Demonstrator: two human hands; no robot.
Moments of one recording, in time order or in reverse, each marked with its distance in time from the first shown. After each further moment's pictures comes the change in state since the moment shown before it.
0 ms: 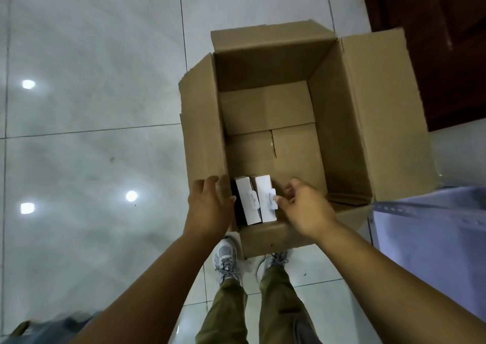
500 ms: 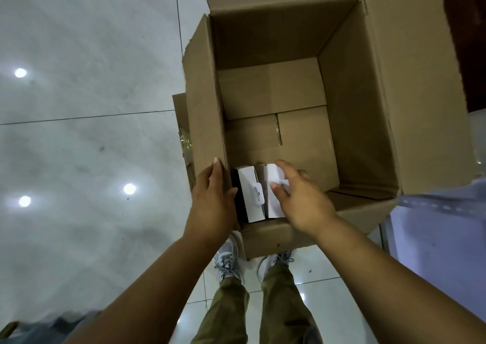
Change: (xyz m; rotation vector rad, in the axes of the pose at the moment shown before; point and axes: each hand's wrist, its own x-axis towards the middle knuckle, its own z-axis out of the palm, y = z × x) left_hand 0.015 -0.023 0.035 -0.039 -0.037 0.127; right_hand 0.033 0.016 0.045 -0.021 -0.013 -0.102
